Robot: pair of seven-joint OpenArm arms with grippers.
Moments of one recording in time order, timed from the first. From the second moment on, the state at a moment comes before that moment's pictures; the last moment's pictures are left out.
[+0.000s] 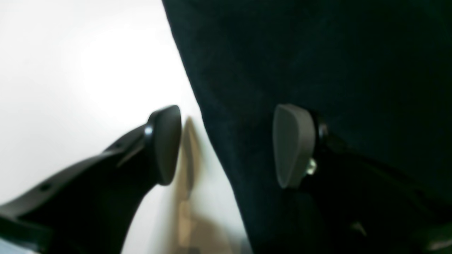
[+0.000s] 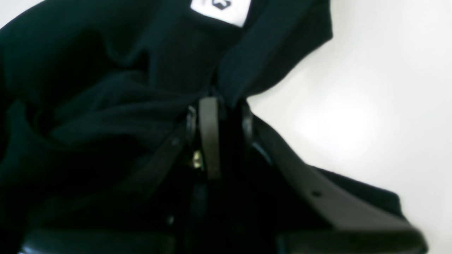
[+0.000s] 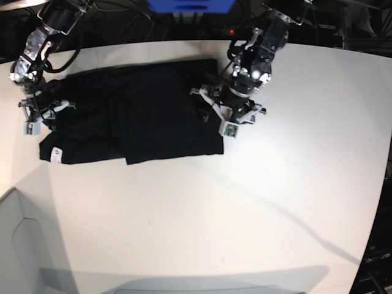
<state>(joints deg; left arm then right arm) 11.5 -11.8 23.0 98.0 -11.0 9.2 37.7 -8.3 7.4 39.9 79.7 9.3 38.9 -31.0</state>
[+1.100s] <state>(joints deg) 11.6 -12.1 22.8 98.6 -11.0 9.2 38.0 -15.0 -9.3 2.6 104.4 6.0 39.1 -36.1</state>
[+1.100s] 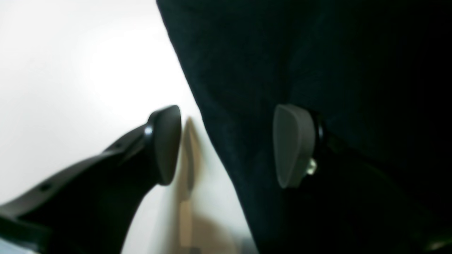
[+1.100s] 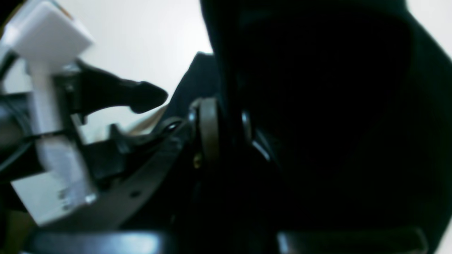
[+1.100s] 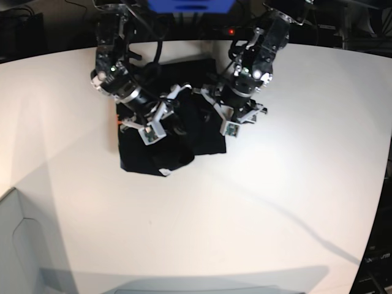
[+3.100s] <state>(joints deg) 26.7 -12.6 -15.7 115.6 -10.6 9.0 40.4 -16.3 -5.0 2.7 111.3 6.4 39.1 -39.0</state>
